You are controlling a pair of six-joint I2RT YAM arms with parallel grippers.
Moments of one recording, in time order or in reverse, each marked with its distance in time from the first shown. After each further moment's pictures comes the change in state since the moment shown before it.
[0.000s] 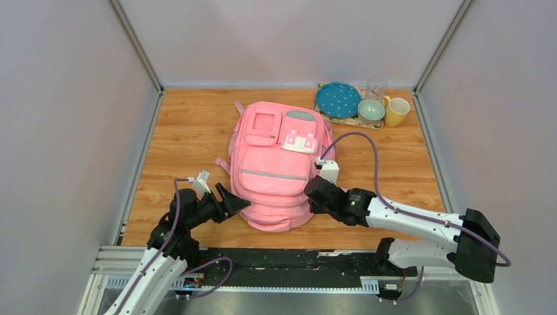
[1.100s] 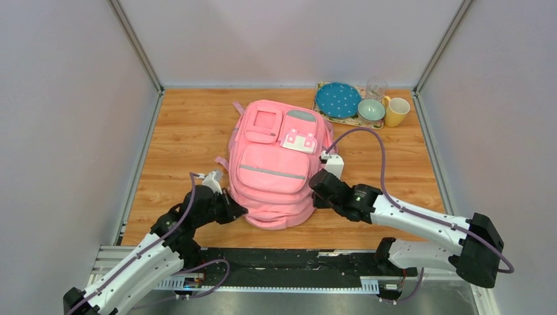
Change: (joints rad) left arm -0.276 0.196 0.089 -0.076 -0.292 0.106; right arm -0.052 -0.017 0.034 -0.037 0.000 -0.022
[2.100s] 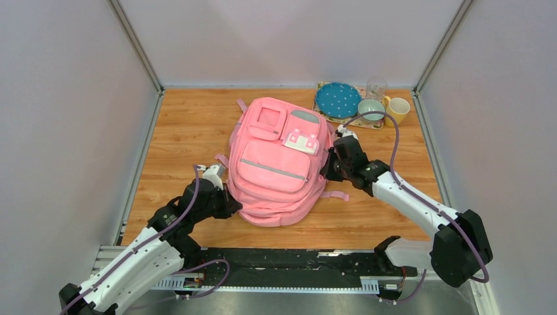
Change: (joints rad) left arm -0.006 0.068 0.169 -0.150 -0.117 0.233; right arm -0.458 0.100 0.055 0.168 -0.344 -0.237
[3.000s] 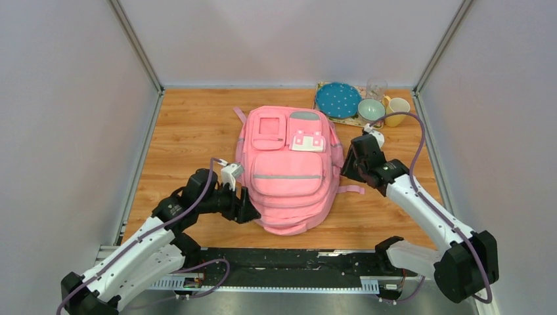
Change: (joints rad) left arm 0.008 0.128 0.033 0.108 0.451 0.183; right arm -0.130 -0.084 0.031 -0.182 0.117 0.039
